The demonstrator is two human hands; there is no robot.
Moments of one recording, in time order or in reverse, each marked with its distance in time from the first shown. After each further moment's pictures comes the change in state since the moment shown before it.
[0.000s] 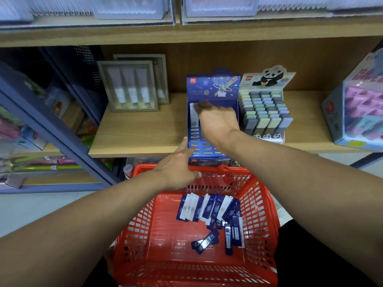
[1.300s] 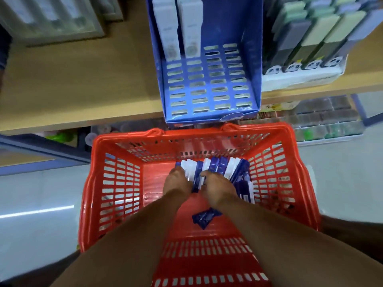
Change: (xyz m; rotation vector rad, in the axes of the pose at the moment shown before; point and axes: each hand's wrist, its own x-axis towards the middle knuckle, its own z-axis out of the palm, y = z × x) left_hand 0.121 -0.146 0.256 -0.032 -0.031 -0.482; right_hand -0.162 -0.053 0.286 0.723 -0.769 0.424
